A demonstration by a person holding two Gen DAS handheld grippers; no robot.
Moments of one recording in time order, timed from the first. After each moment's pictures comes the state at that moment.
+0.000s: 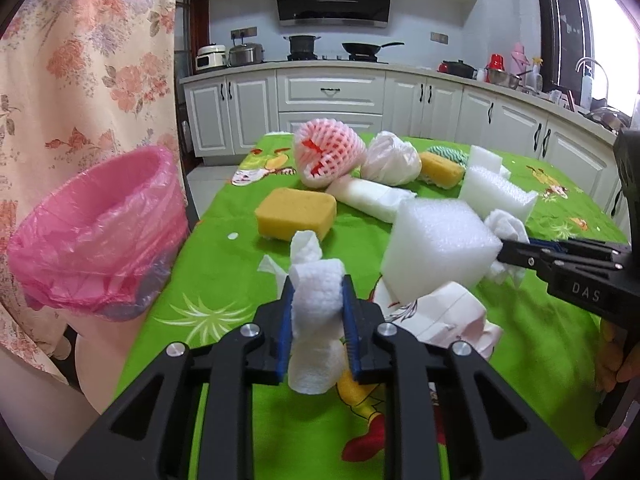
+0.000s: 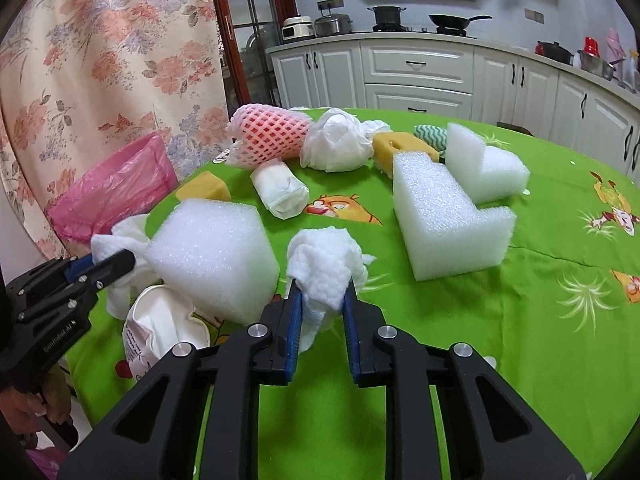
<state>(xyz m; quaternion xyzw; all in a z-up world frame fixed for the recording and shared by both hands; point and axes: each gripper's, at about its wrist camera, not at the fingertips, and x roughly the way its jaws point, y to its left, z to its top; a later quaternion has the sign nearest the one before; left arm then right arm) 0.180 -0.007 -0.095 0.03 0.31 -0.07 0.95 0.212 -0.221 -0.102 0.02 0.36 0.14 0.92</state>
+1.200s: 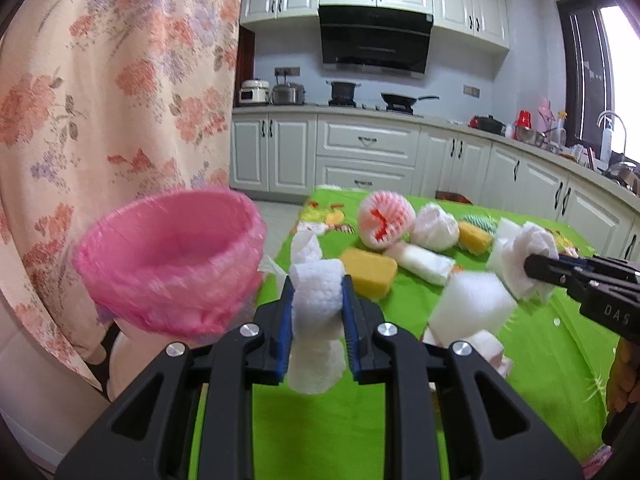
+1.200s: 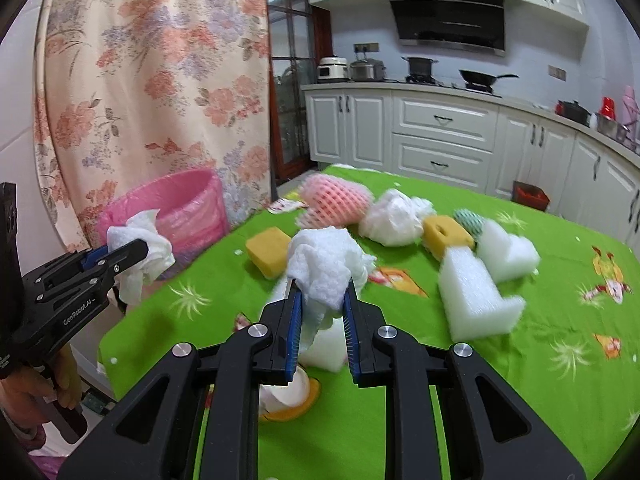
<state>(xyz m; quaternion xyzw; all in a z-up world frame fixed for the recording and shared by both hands) 0.151 0.058 -0.047 -0.02 0.23 -0.02 0.97 0.181 -0.169 -0.036 -0.02 0.28 0.18 0.94</state>
